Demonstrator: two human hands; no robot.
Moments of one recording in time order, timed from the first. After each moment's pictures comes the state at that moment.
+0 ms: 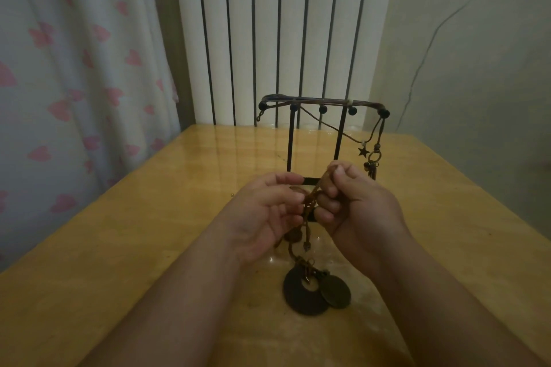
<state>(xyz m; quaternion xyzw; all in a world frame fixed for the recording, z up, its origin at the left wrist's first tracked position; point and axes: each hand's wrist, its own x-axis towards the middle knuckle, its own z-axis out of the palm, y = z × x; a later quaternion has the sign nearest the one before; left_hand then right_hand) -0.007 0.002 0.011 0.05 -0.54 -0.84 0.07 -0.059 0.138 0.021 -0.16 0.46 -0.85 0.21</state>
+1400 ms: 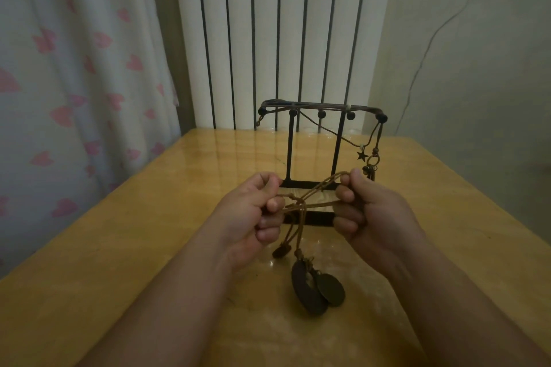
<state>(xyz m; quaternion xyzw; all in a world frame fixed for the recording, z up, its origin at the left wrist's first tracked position) -0.007 -0.013 0.007 0.08 -0.52 -0.85 0.06 -0.076 0.156 0.018 -0.11 0.47 -0.84 0.24</state>
